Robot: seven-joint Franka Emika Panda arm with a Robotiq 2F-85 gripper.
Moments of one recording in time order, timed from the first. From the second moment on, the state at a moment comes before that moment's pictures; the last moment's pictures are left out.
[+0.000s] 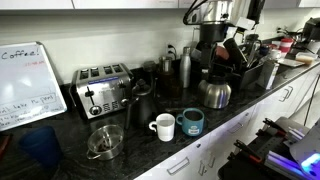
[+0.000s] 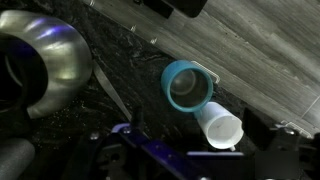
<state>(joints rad) 0.35 -0.37 0.27 -2.37 0.20 1.97 -0.04</state>
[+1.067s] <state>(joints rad) 0.36 -0.16 0.31 -2.42 0.20 2.22 -0.02</state>
